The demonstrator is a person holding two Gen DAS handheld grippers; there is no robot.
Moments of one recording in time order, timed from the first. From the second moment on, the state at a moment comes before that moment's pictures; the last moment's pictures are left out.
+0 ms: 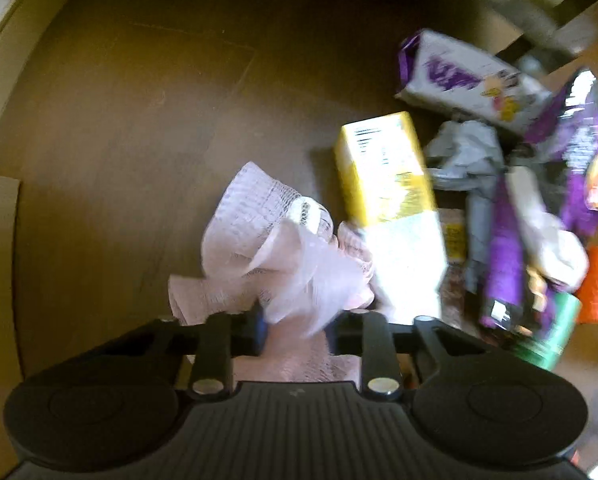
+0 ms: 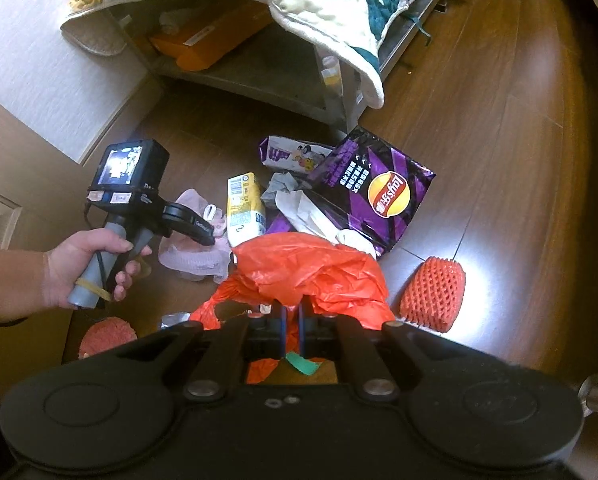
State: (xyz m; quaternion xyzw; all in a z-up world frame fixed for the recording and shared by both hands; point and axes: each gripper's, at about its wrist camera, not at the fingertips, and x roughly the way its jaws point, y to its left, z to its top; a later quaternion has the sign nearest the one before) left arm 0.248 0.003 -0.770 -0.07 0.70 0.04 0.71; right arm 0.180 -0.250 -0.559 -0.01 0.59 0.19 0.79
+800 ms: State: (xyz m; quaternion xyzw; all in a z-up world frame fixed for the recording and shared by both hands) left arm 0.224 0.047 -0.701 -0.10 0.68 0.06 0.73; right arm 0.175 -0.236 -0.478 -0.03 0.54 0.22 0.81
